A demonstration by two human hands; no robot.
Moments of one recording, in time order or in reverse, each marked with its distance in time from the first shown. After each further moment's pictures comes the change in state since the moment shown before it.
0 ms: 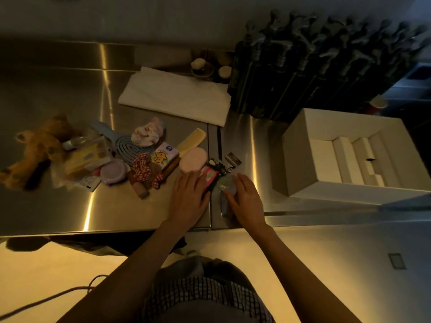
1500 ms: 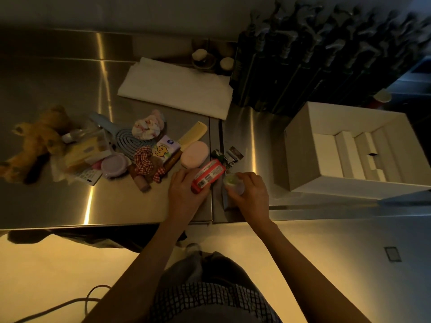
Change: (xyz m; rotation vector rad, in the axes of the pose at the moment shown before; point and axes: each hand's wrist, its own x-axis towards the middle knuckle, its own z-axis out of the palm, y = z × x) left_hand -0.010 0.006 -0.011 -0.427 0.213 -0.277; right_hand -0.007 -0.002 -0.009 0.034 0.211 -0.077
